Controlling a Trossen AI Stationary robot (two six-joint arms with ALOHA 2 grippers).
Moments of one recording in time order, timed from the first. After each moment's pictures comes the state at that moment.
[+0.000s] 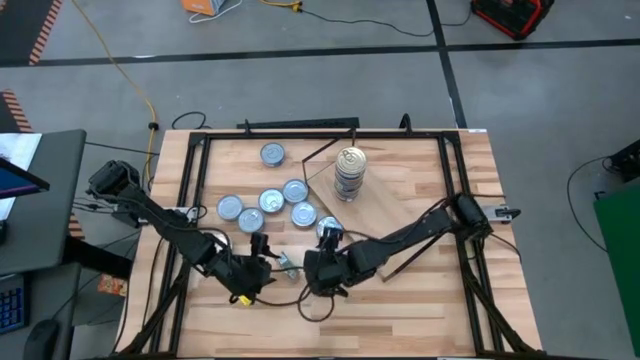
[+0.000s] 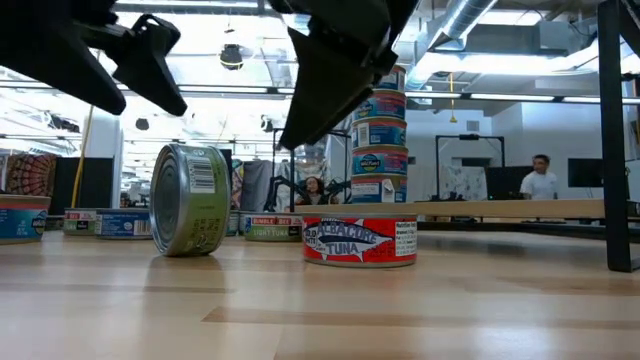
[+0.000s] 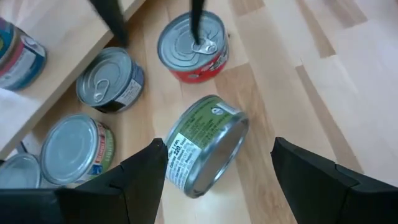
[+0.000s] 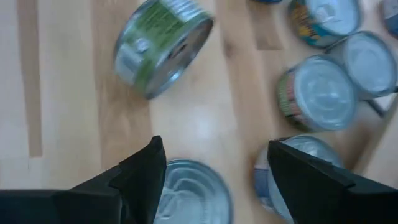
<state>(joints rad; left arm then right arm) -0.62 1.36 0.84 -0.32 -0.50 -0.13 0.38 2.07 1.69 -0.73 0.48 0.36</state>
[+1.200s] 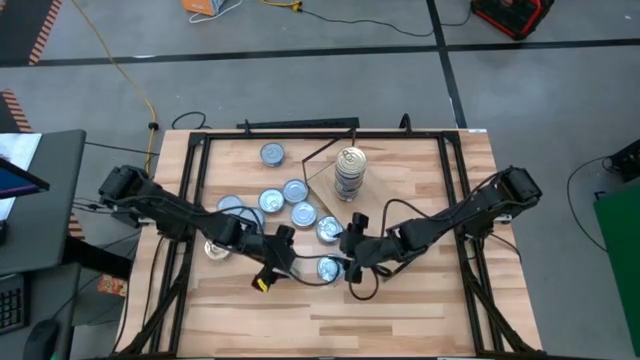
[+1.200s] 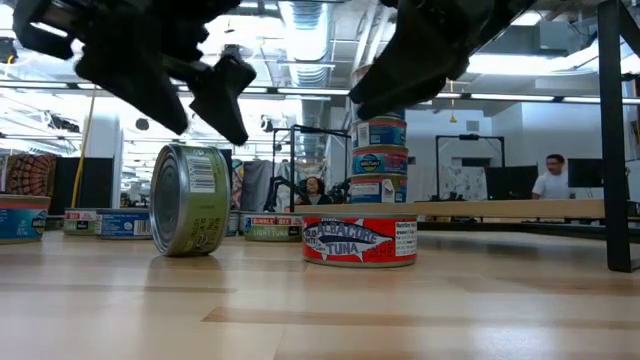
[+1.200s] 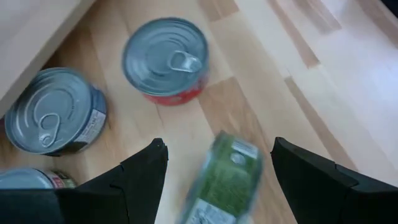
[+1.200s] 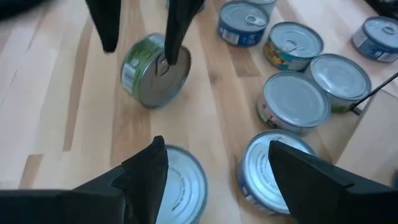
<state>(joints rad) -0.34 1.49 0.94 -0.30 -0.05 0.15 0.36 1.61 1.01 -0.10 0.45 0.28</state>
